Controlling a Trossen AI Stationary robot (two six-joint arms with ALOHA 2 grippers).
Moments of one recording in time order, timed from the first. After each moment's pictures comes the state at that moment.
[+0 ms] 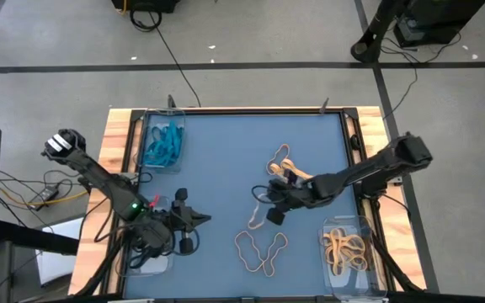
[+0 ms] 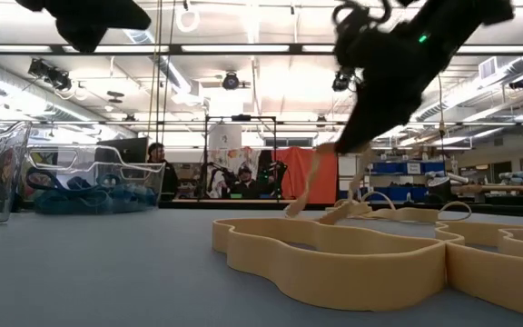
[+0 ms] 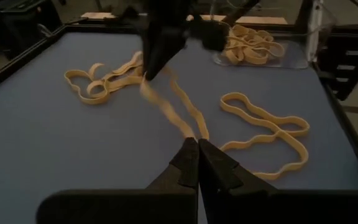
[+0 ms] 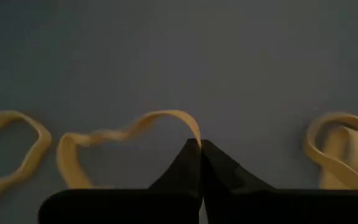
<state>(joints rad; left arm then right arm) -0.71 1.26 0.73 -0.03 -0.79 -0.45 0.26 1.57 0.90 -0.29 0.41 0.57</state>
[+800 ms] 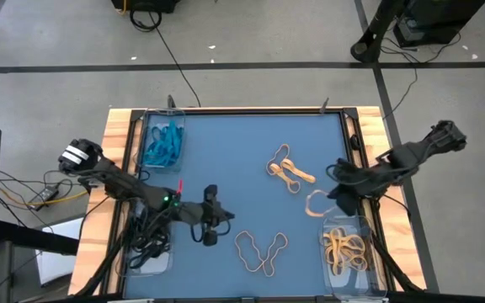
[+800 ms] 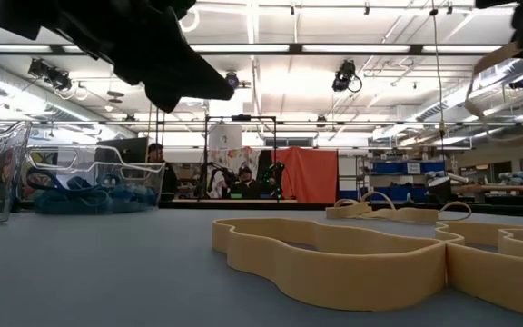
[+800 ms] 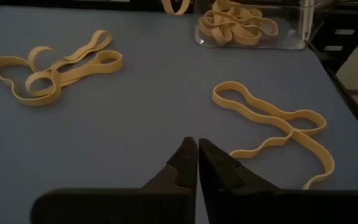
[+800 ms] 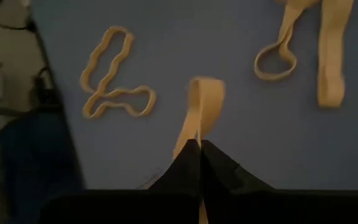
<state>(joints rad) -0.42 1.51 0.71 0.33 -0.38 -0.26 0.47 0.79 0.90 -1.08 0.15 1.02</state>
